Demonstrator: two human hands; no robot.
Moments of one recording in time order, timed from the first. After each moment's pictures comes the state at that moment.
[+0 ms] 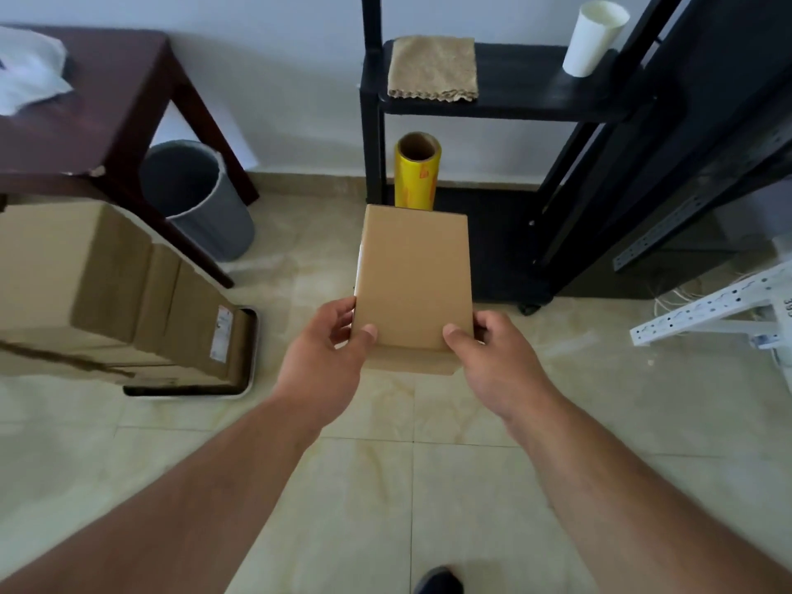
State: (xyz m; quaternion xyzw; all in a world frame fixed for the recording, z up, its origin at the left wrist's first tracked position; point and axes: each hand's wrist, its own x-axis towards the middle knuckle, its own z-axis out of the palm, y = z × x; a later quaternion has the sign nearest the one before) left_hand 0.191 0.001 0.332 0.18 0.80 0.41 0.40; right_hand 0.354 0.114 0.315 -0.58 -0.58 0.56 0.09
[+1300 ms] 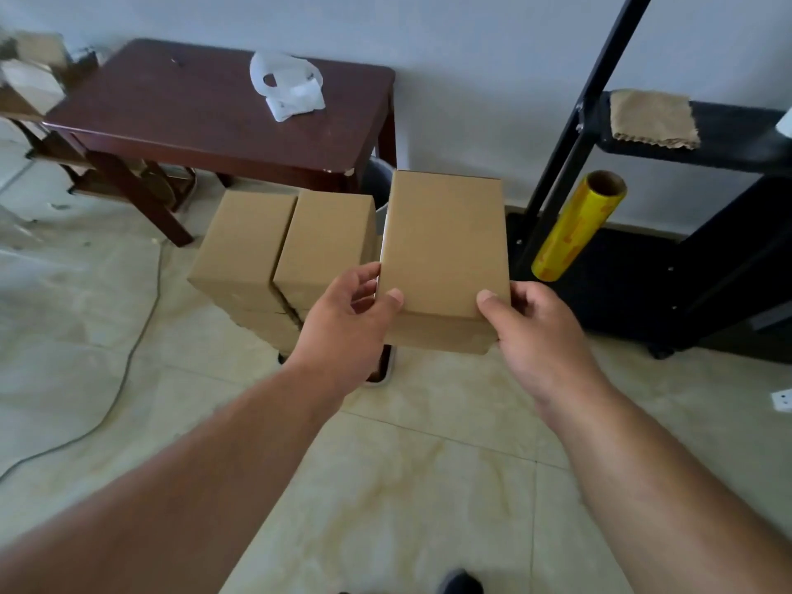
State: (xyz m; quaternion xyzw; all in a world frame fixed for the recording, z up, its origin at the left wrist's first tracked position) left_hand -0.015 -0.221 0.414 0.15 0.80 0.48 0.33; right_hand 0.129 -0.086 0.395 -0.51 -0.63 0.56 0.16
